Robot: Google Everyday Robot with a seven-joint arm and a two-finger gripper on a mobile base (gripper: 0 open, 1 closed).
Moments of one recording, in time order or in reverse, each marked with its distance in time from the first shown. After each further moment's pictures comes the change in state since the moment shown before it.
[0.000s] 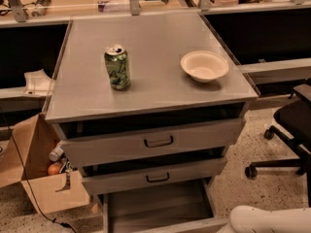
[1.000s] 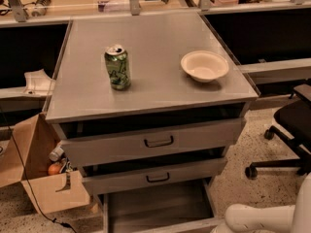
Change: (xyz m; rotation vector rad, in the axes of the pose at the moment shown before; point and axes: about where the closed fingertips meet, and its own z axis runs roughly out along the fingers) arm -0.010 -0.033 0.039 -0.018 -0.013 0.049
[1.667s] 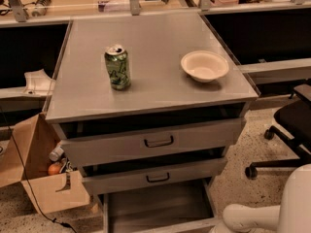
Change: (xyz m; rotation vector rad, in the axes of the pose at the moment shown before) arm 0.001 -0.031 0.030 -0.001 0.012 -0.015
